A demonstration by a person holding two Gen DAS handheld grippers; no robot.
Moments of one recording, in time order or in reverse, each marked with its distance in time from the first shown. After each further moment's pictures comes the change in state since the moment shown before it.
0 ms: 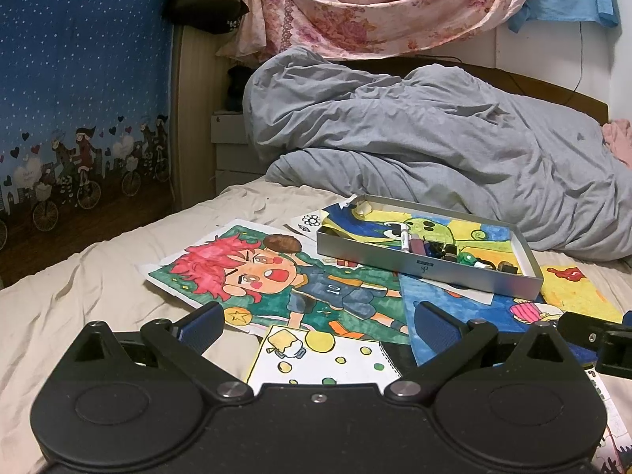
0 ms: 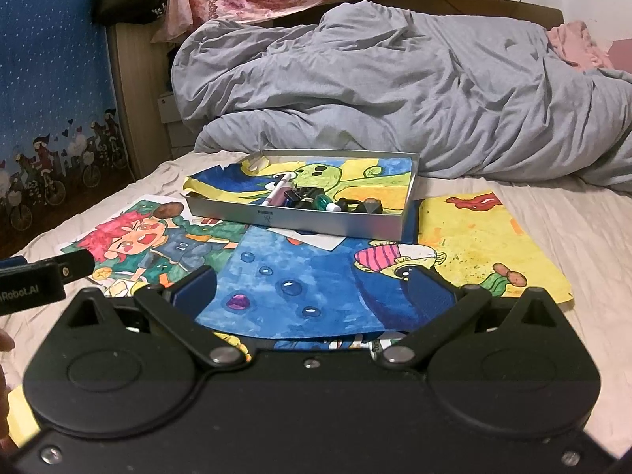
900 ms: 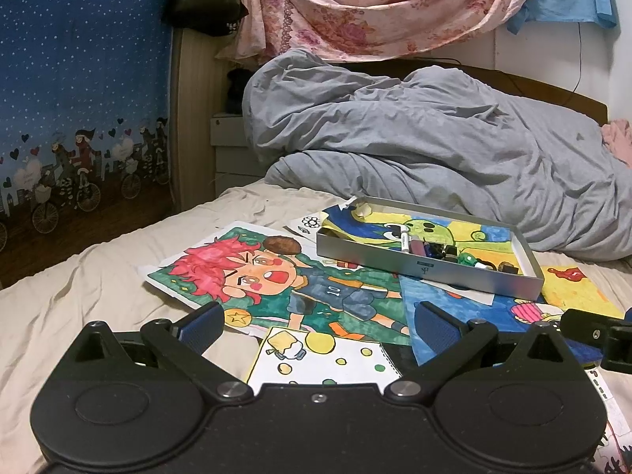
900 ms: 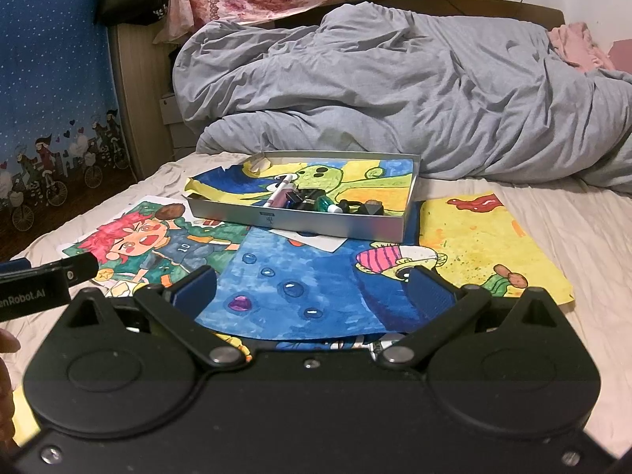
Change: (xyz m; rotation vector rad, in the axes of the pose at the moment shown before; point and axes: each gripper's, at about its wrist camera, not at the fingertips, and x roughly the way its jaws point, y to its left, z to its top) left arm 0.002 0.000 -0.002 0.005 -0.012 0.001; right arm -0.001 -0.002 0.001 -0.001 -0.001 0.009
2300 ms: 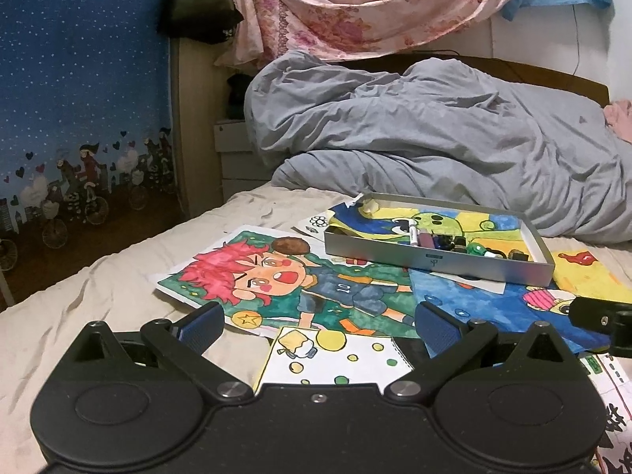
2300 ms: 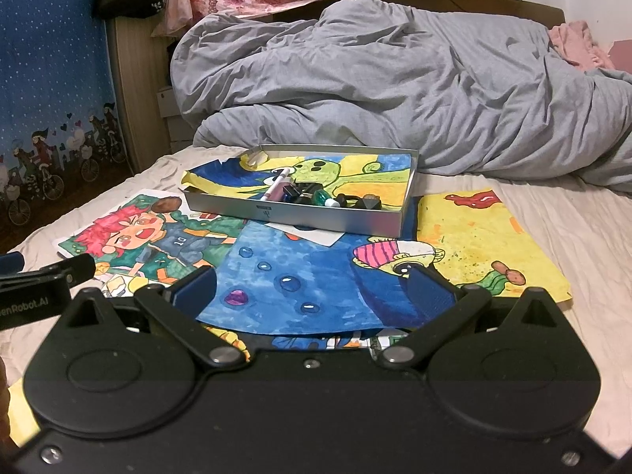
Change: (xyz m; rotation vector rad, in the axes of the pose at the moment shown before) left arm -0.001 -0.010 -0.003 0.057 -0.001 0.038; right arm 0.002 0.003 -0.002 -0.007 0.015 -0.013
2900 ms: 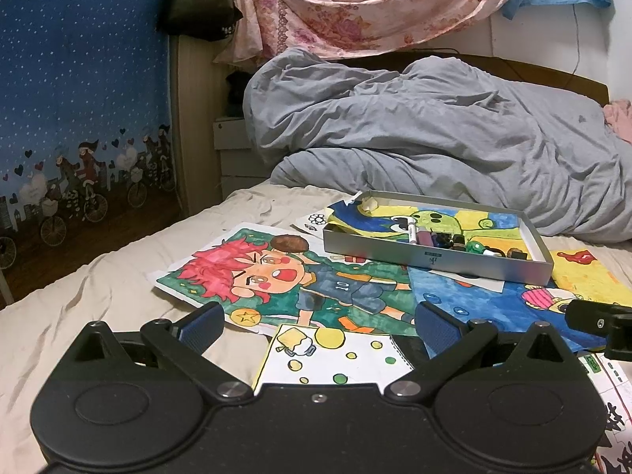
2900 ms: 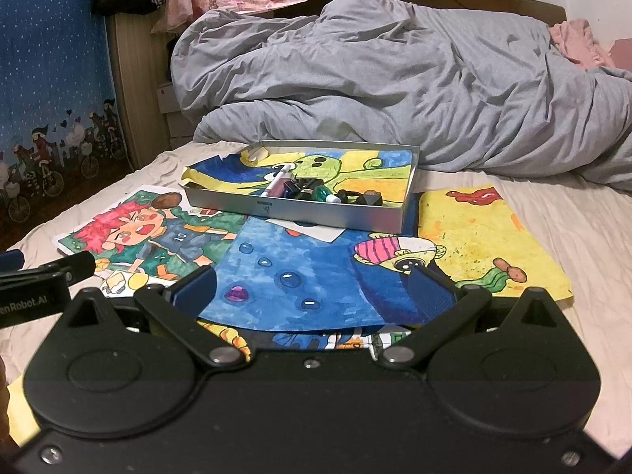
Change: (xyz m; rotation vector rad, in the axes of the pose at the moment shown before) left arm 0.000 0.001 -0.002 -0.006 0.006 -0.003; right arm 0.001 -0.001 -0.001 -0.001 0.012 0.000
